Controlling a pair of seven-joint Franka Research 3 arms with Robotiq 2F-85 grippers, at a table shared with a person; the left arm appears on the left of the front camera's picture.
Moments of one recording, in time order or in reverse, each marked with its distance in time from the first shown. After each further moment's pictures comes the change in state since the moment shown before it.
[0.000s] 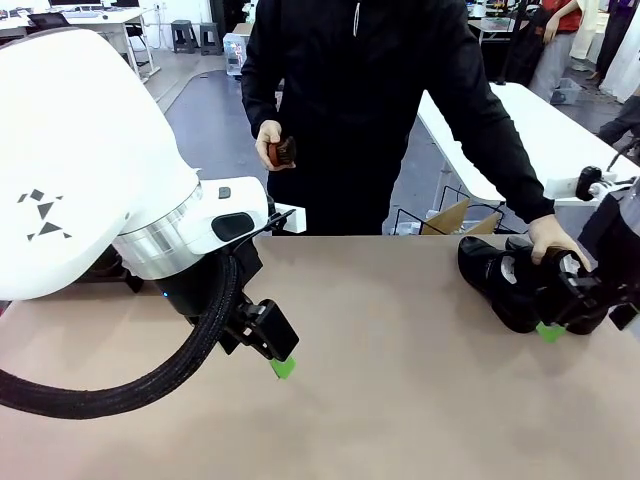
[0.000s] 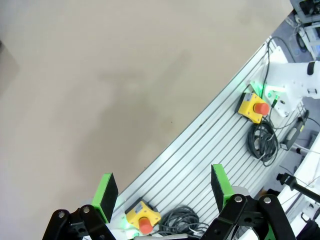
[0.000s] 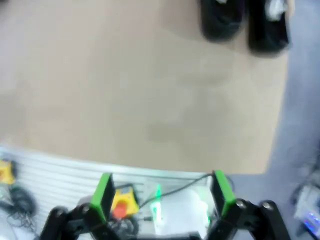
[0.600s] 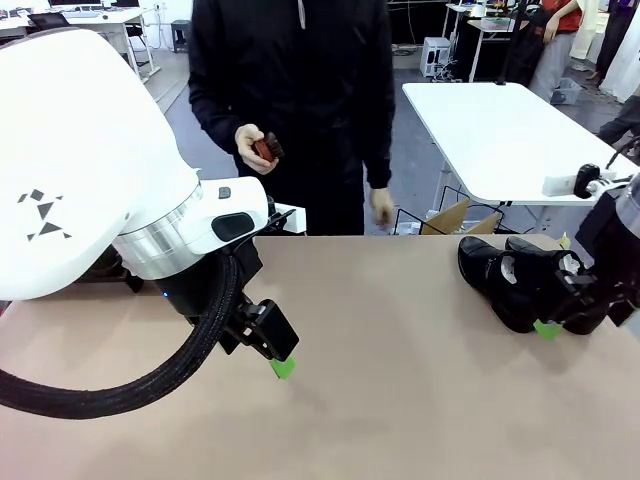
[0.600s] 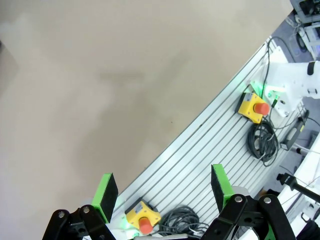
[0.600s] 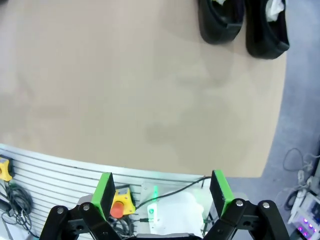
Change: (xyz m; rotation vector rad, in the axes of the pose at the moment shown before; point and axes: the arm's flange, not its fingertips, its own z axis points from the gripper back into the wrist) left arm 0.000 0.000 0.000 0.000 0.000 0.000; right arm -0.001 0.006 0.005 -0.002 -0.024 0.070
